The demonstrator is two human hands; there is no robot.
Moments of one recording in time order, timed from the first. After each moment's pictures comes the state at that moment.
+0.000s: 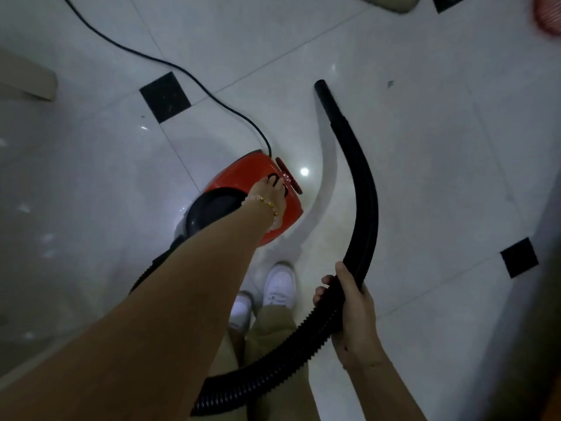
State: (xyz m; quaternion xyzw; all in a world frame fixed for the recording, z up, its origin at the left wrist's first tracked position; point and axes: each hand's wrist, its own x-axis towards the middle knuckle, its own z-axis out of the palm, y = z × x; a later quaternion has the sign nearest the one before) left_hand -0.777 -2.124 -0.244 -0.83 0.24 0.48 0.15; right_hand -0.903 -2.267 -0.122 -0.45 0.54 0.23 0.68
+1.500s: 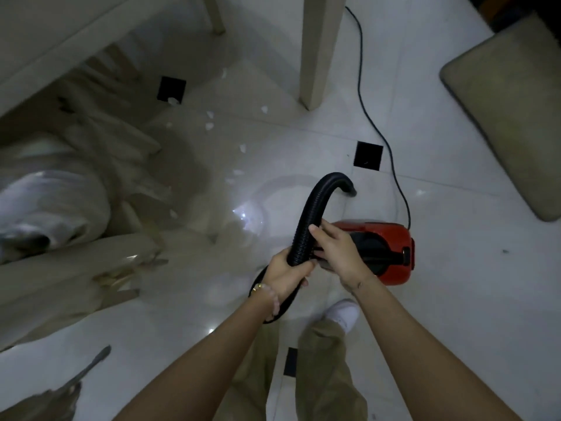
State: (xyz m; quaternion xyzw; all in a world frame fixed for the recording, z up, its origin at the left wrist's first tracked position) left_hand -1.060 -1.911 -0.019 -0.42 -0.55 0.05 -0.72; right_hand -0.945 -1.954 -0.008 -0.68 -0.03 0.57 0.46
